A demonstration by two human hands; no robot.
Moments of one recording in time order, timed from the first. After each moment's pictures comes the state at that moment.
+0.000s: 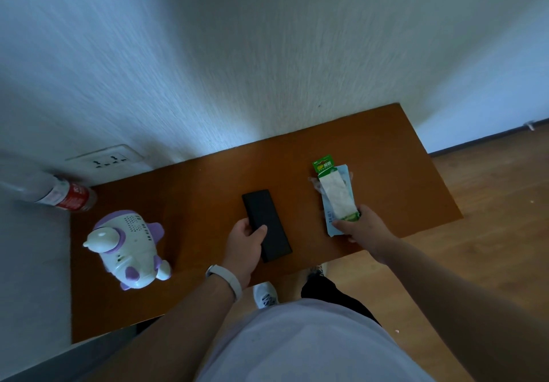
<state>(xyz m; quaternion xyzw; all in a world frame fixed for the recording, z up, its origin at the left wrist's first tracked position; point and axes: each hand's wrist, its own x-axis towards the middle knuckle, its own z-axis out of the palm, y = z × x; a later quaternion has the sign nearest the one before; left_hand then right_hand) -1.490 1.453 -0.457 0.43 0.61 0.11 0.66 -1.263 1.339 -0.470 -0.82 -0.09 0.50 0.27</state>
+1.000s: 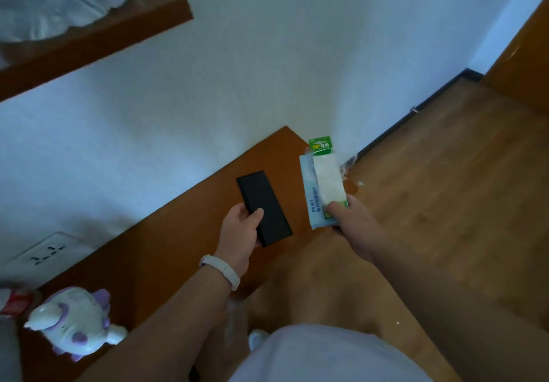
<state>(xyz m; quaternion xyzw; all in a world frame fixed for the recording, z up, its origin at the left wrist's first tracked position) -1.385 1.354 -0.354 0.56 0.43 0.10 0.69 -1.253 1.185 -0.370 -0.72 0.00 0.37 0.59</state>
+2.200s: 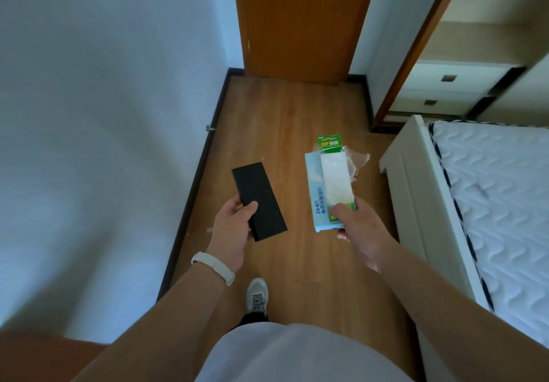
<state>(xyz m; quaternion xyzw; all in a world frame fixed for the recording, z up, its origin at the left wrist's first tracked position) -0.933 1.026 -0.373 0.62 0.19 -0.20 0.74 -0.993 0.808 -0.357 -0.71 0.30 0.09 0.63</state>
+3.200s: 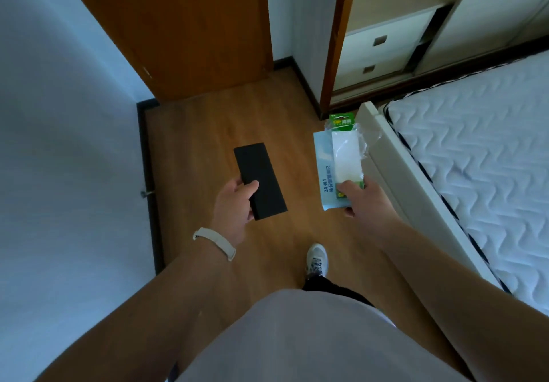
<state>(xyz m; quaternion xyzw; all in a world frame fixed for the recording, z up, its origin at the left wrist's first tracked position) -0.579 0.785 -0.376 0.69 0.09 -0.35 0.62 -0.728 0.603 -0.379 -0.61 0.48 -0.06 0.63</state>
